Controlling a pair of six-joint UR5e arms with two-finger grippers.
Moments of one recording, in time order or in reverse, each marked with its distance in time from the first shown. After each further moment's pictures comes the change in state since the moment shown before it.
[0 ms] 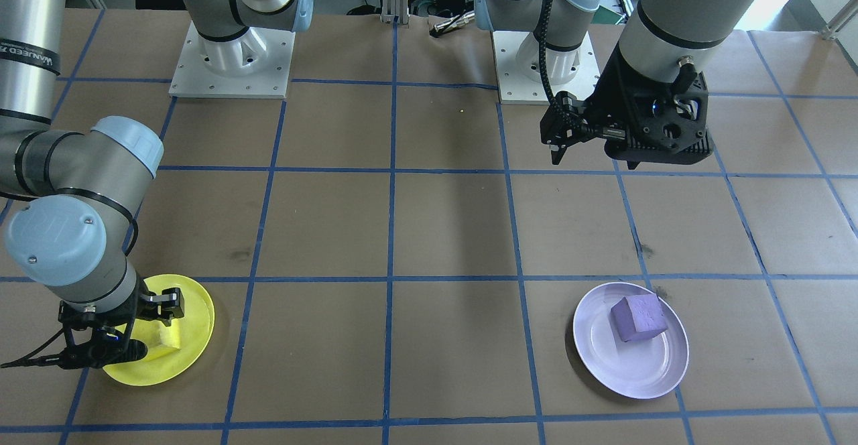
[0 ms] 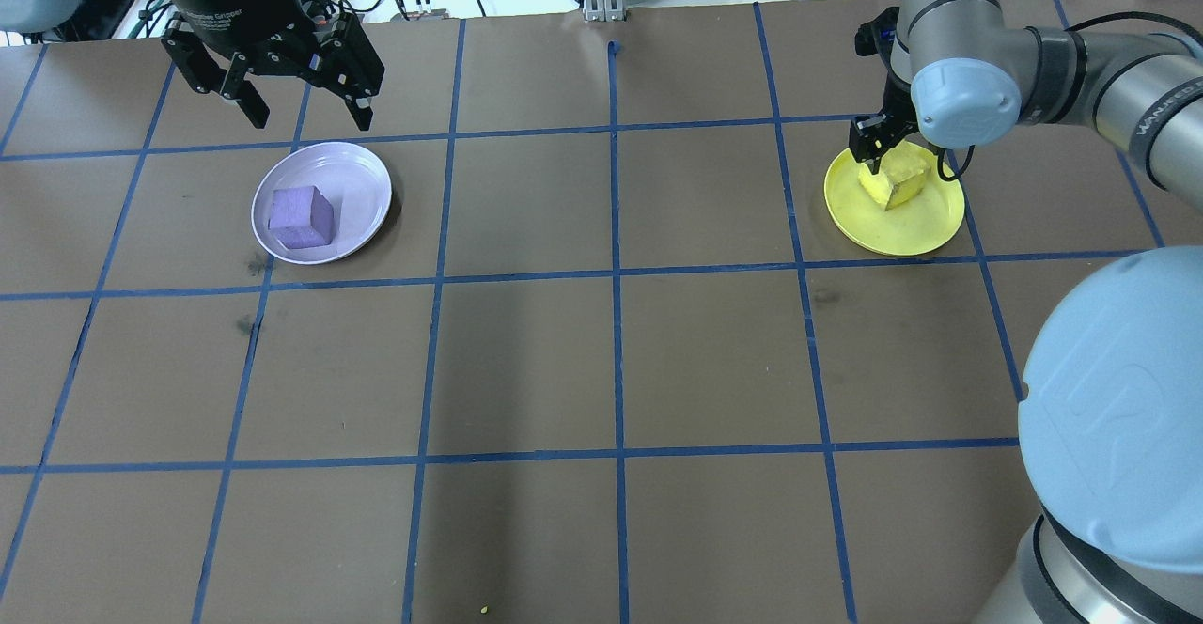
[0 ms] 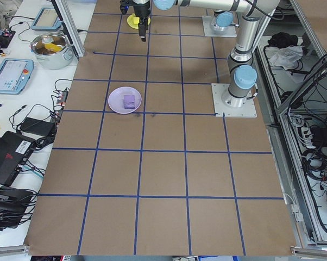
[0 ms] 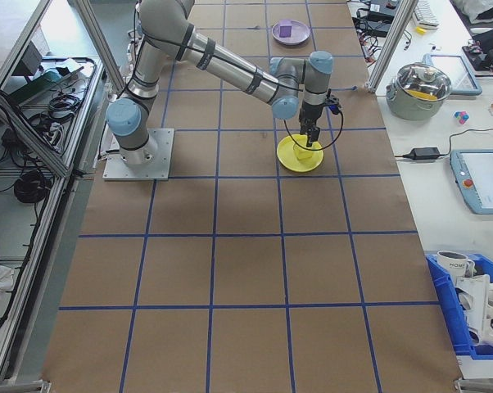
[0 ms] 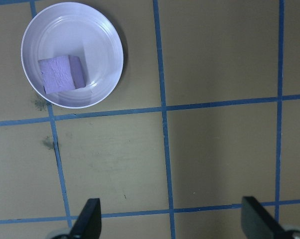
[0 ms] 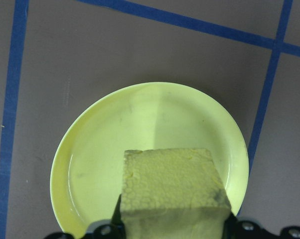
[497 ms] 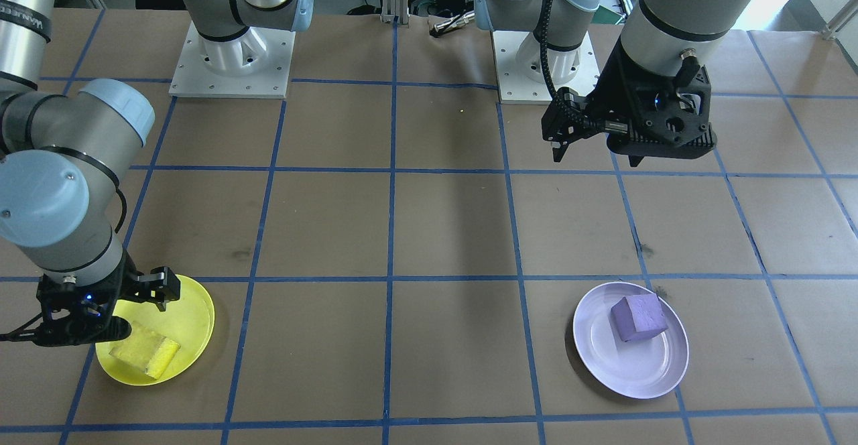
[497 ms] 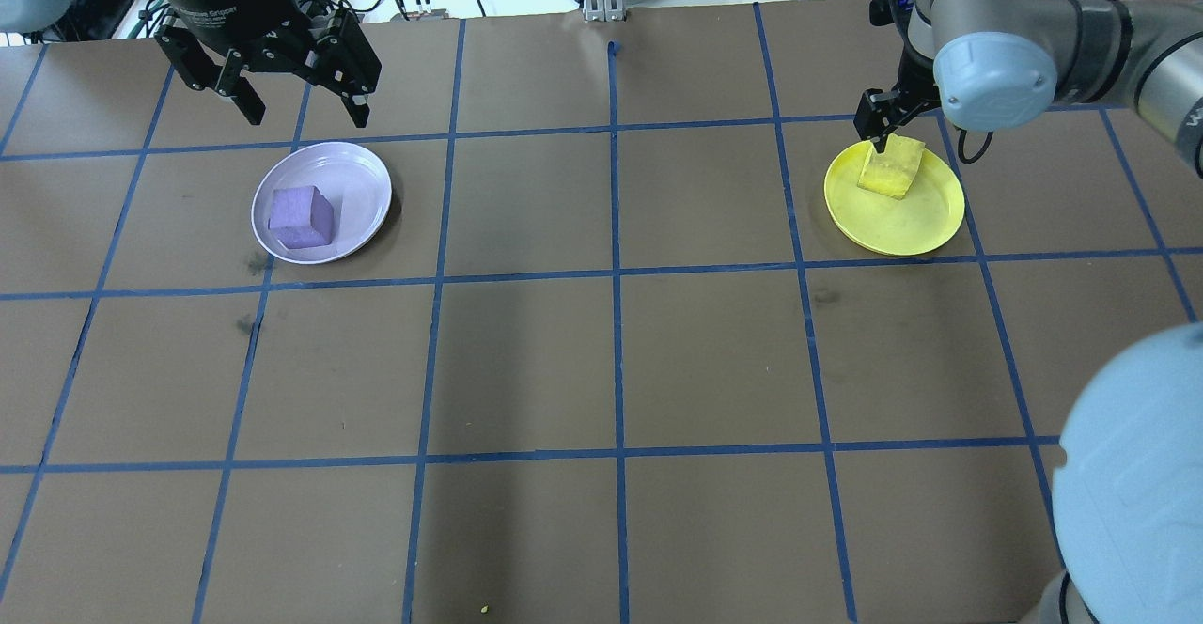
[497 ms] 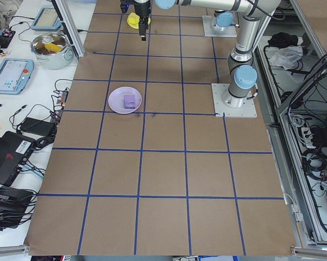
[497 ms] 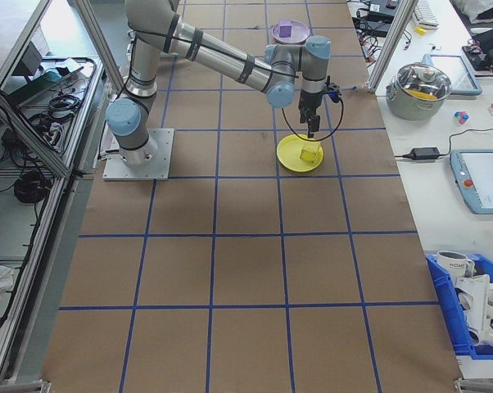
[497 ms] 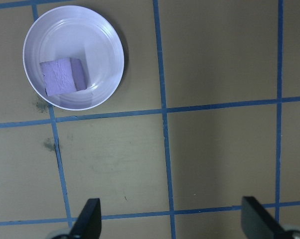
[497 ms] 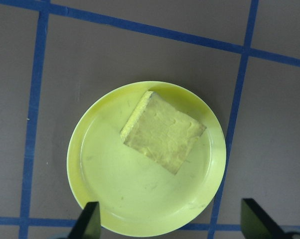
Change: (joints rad) left arm 0.000 0.007 0.000 0.004 0.003 0.002; right arm 0.003 -0.090 0.002 0.044 0.008 0.019
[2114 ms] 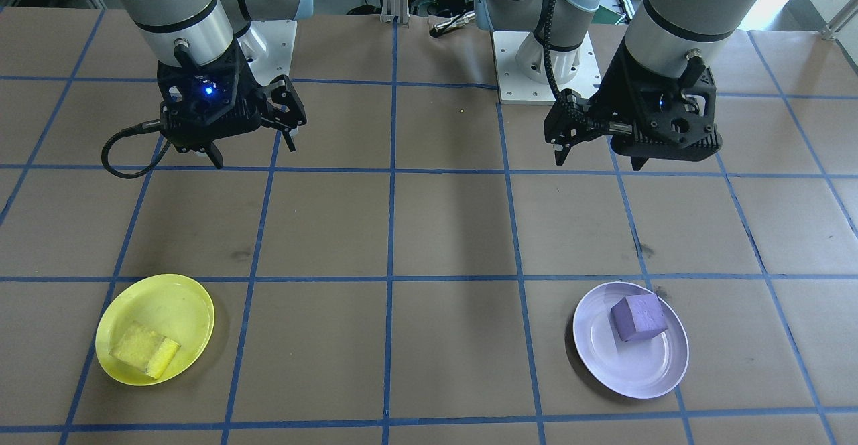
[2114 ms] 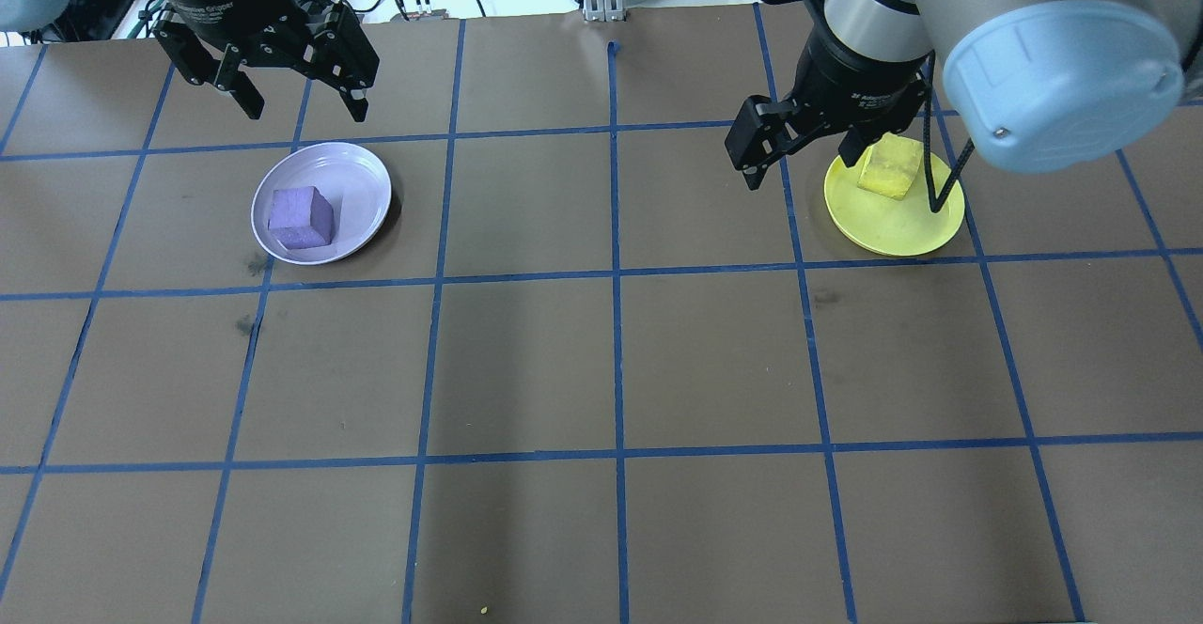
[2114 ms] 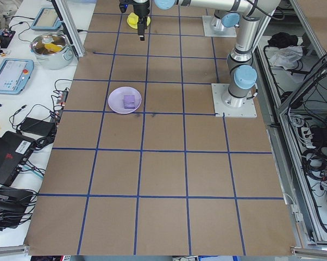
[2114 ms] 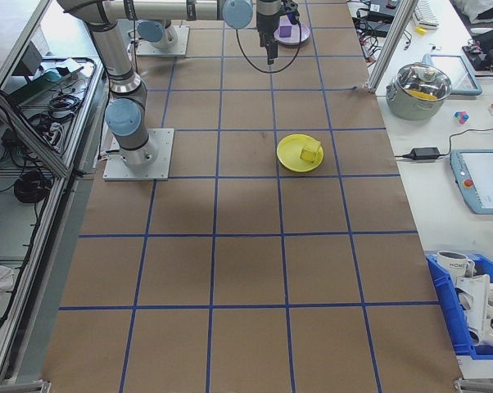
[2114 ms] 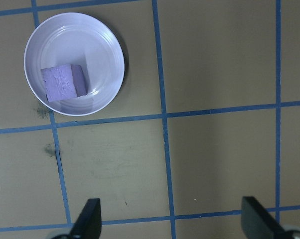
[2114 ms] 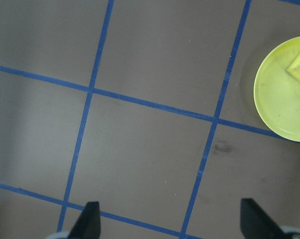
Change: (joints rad) left arm 0.005 -0.002 0.002 0.015 -0.005 0.009; right arm 0.215 -0.372 0.026 0.373 0.270 0.142
